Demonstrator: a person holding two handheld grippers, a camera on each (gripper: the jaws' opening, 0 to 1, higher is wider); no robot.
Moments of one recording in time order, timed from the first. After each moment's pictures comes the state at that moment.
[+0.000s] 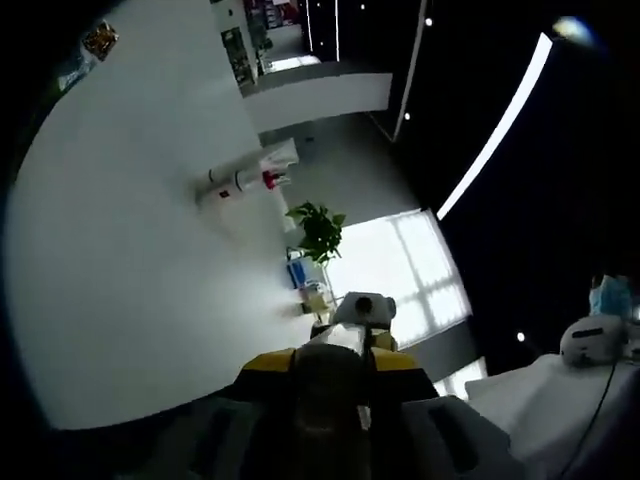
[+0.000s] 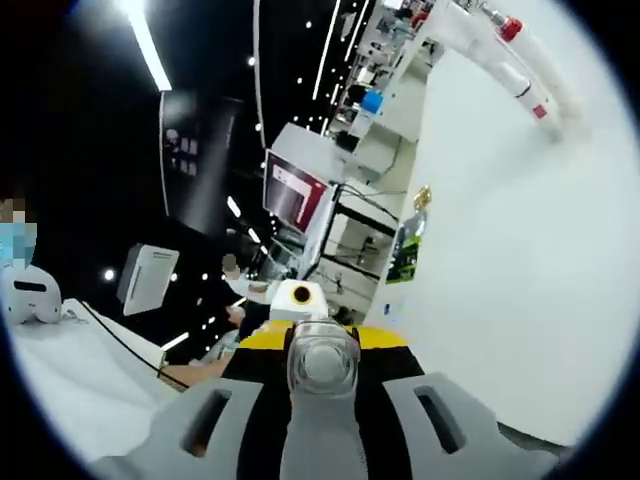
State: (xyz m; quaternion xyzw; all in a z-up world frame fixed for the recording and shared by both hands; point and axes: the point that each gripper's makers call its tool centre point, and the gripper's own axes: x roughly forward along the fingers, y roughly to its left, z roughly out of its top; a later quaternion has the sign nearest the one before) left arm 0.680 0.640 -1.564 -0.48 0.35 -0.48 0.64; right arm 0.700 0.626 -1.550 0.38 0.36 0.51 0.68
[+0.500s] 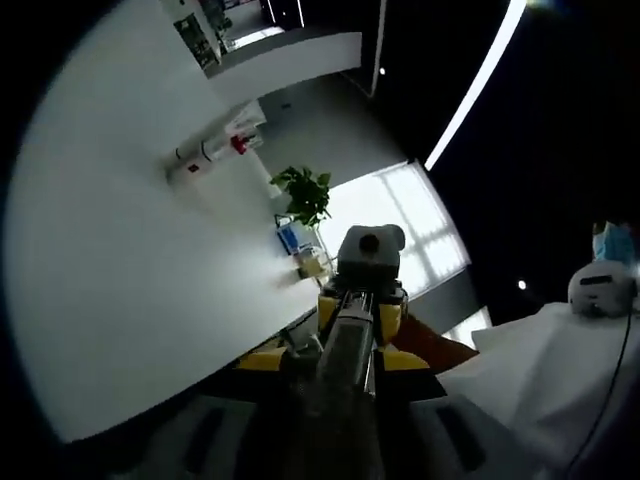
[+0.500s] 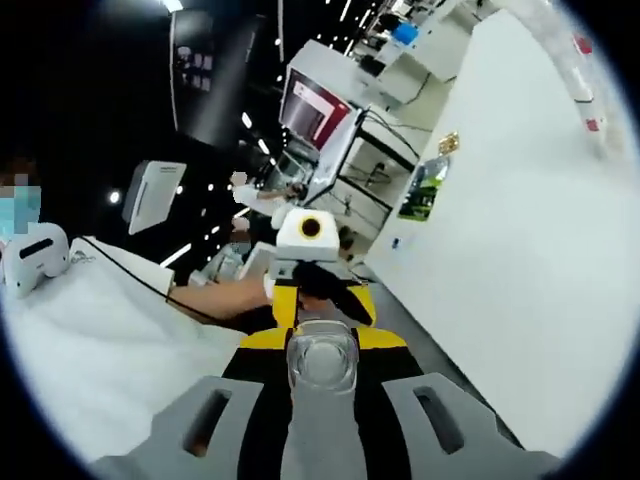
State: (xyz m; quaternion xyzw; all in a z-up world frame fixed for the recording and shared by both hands) left arm 0.646 0.618 -1.567 -0.42 0.39 -0.55 0.61; right arm 0.650 0.616 -1.550 0.23 0.46 0.62 0.59
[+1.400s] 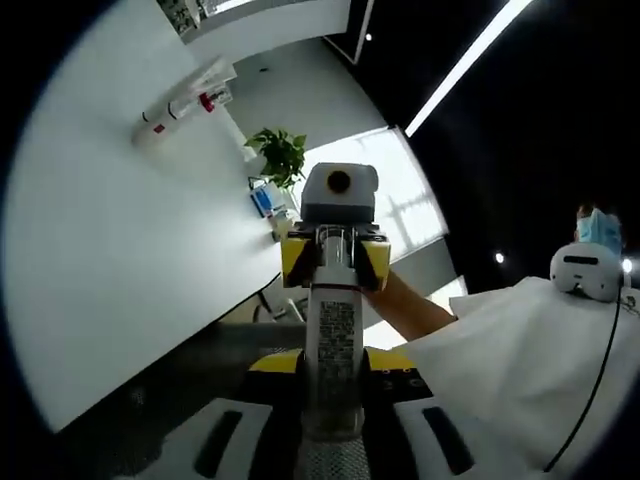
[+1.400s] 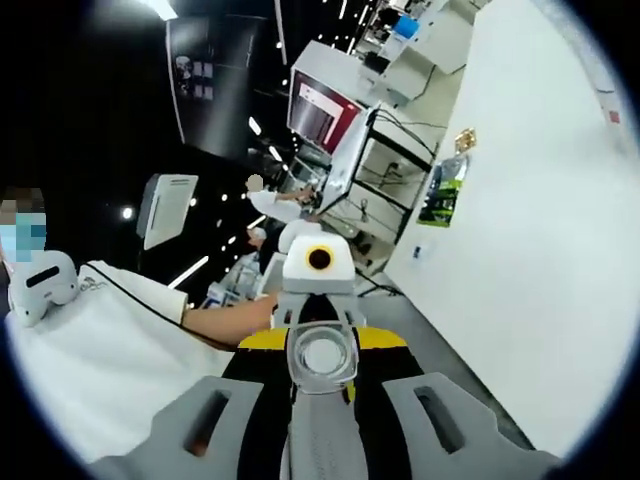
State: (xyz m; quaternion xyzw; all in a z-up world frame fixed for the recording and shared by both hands) left arm 0.621 0.617 -1.554 -0.40 0.40 -0.60 0.56; right arm 0.676 0.646 -1.531 0.32 0.42 0.60 0.60
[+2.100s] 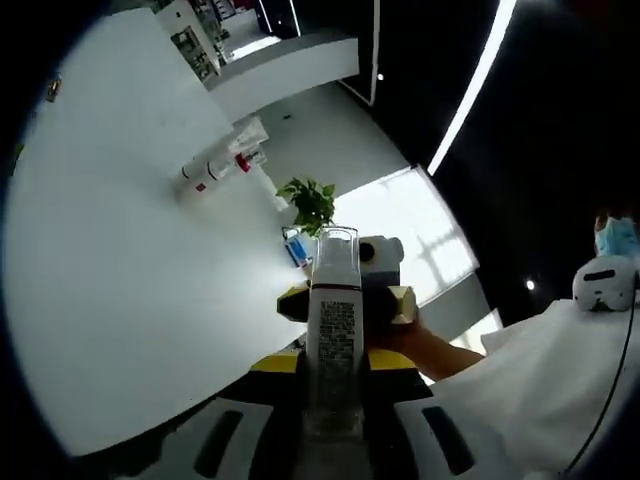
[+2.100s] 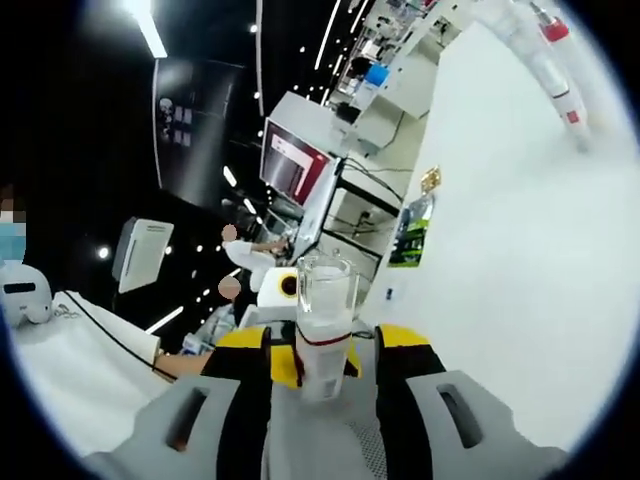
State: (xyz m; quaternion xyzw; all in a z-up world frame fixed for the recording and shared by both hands) left arm 0.668 0.637 -1.568 -0.41 0.36 -0.51 0.66; right arm 0.701 0.650 -1.549 0.36 0.39 0.51 0.68
